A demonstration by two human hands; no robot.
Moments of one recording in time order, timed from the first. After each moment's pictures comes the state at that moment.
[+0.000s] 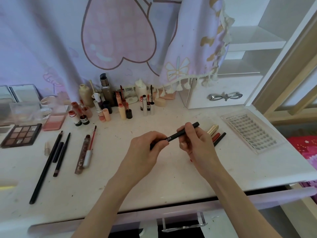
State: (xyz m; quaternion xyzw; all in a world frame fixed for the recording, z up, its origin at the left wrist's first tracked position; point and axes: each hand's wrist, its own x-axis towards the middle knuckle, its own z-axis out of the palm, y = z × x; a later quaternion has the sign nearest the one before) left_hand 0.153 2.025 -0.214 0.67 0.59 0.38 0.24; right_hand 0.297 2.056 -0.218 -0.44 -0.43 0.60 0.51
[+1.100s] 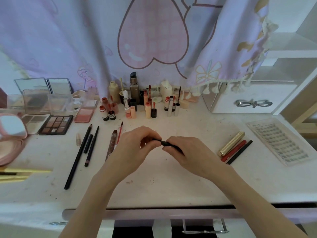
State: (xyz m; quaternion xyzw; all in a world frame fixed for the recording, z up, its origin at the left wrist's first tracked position) left_hand 0.078 2.001 -0.196 0.66 0.60 0.39 0.22; right_hand 0.245 2.053 -0.205 -0.37 -0.91 0.17 0.10
